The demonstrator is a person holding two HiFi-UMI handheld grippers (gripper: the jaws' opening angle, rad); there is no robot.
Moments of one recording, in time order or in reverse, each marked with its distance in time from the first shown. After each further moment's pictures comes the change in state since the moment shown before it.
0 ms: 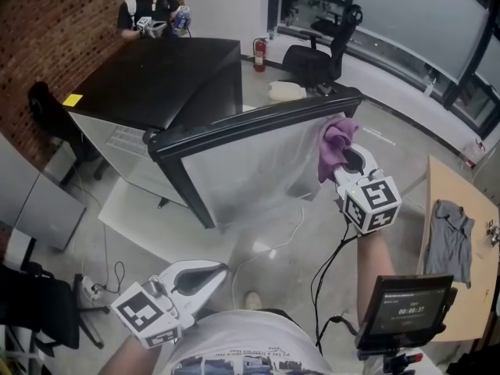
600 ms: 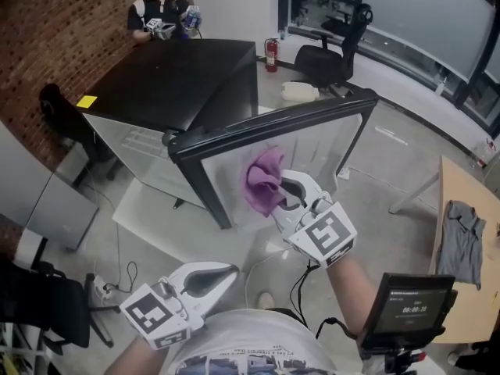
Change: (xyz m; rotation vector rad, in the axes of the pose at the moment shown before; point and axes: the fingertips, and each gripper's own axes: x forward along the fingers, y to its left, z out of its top) left arm -0.012 0.001 0.006 0.008 0.016 0.006; right arm 0.021 0.200 0.049 -0.074 -0.133 0.428
